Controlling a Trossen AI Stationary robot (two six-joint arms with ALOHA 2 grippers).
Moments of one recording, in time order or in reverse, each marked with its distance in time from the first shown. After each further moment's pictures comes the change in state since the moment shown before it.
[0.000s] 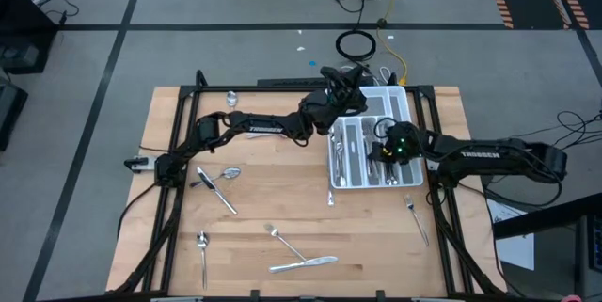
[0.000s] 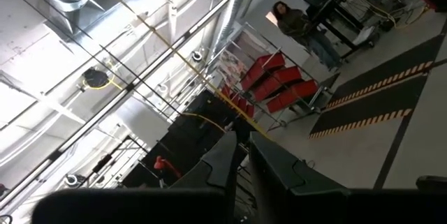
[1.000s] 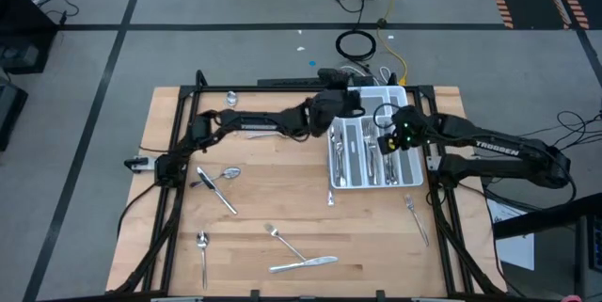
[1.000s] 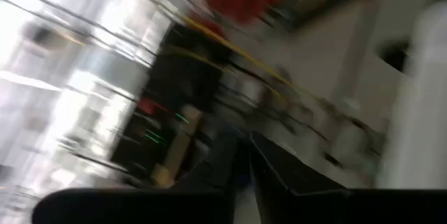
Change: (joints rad) left arm -0.009 -0.085 0.000 -0.536 -0.217 -0.136; right arm 0.000 -0.095 0.408 -0.706 0.178 -0.343
